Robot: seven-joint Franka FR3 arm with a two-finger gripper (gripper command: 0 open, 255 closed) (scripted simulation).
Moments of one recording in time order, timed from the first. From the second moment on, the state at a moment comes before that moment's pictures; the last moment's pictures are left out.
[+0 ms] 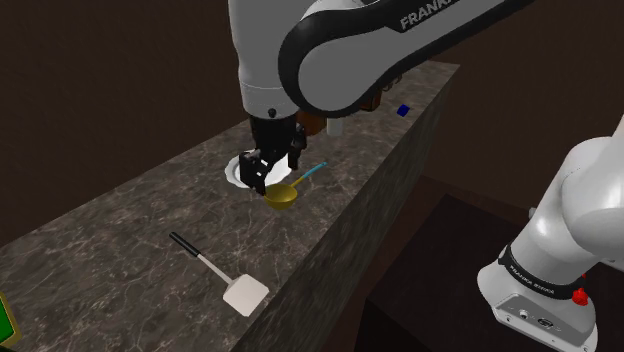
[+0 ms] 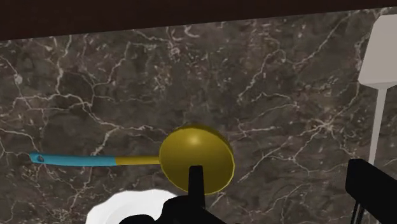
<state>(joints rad) 0.11 -0.06 0.50 -2.10 -0.06 2.14 0.54</state>
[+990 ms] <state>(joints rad) 0.33 0.50 0.52 -1.63 -0.33 2.11 0.83</state>
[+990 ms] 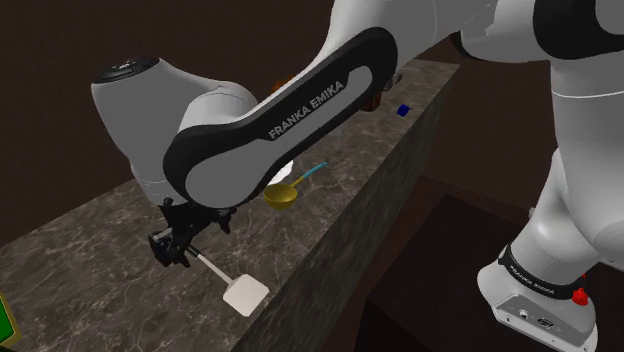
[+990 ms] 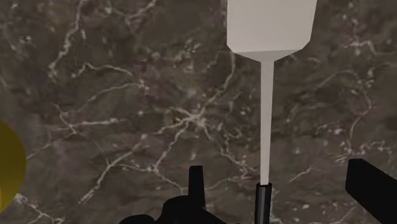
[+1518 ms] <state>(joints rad) 0.36 0.58 0.50 -1.61 -0.37 2.16 0.85</state>
